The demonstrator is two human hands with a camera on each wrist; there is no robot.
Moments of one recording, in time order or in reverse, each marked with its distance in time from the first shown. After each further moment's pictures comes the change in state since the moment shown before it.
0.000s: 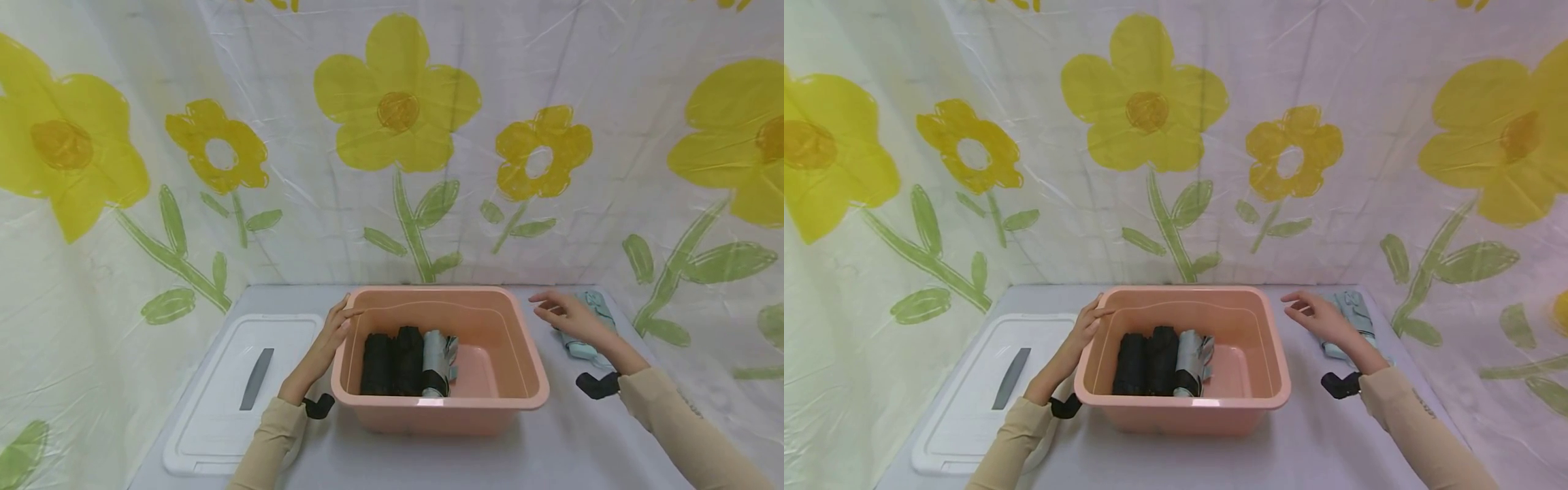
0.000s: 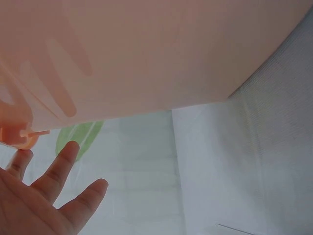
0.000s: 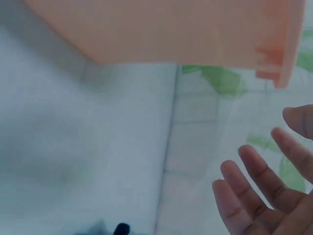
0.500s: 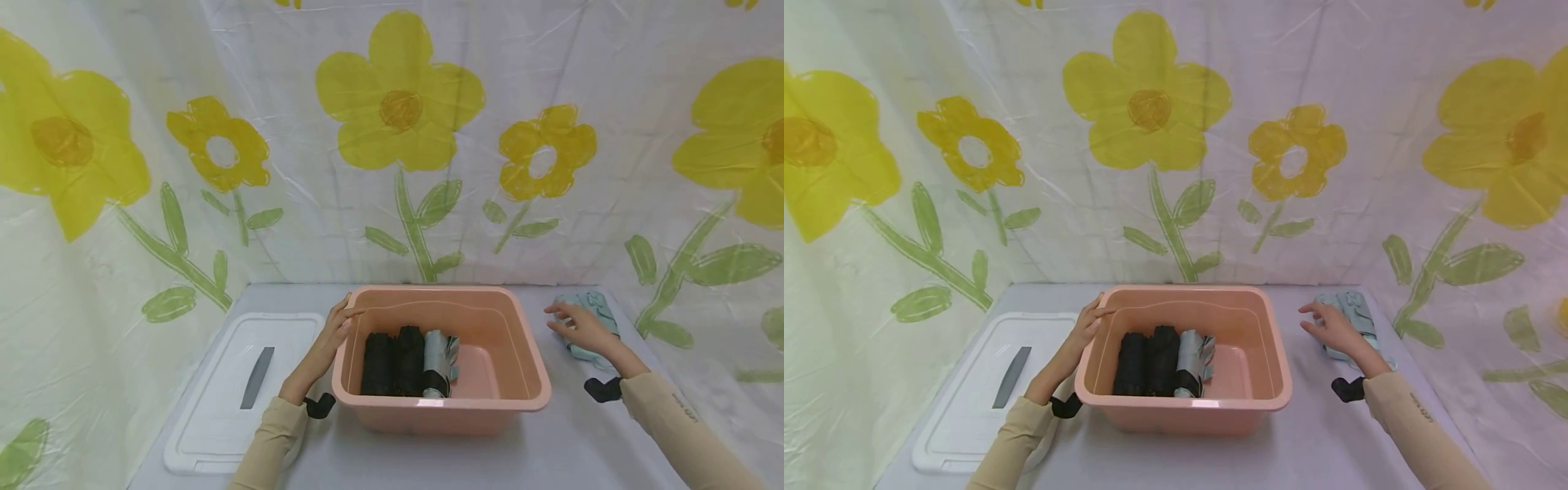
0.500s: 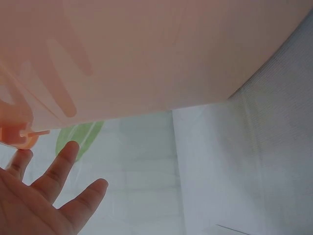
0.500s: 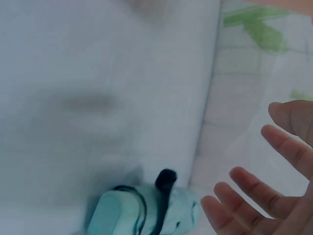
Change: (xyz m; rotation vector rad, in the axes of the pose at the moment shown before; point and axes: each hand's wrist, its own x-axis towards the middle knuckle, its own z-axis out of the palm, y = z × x) left_hand -0.001 0.034 -0.004 -0.006 -0.039 -0.032; right_hand -0.001 0.043 0.009 -0.175 0.037 -0.059
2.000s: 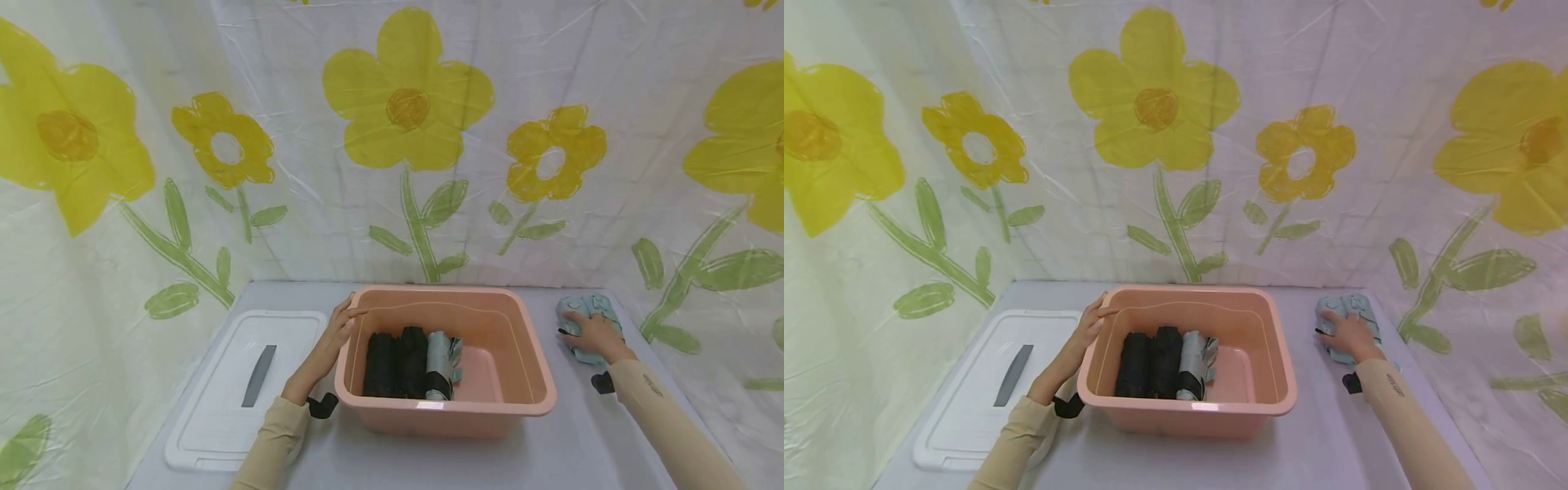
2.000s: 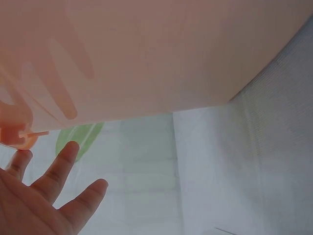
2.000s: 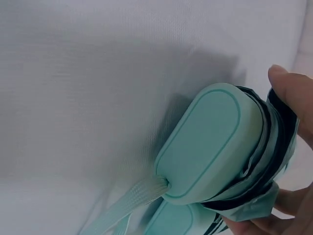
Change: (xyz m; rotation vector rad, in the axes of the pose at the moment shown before) left_hand 0.001 0.001 0.000 -0.043 0.001 0.000; right_hand 0.011 0.072 0.022 -0.291 -0.118 0.246
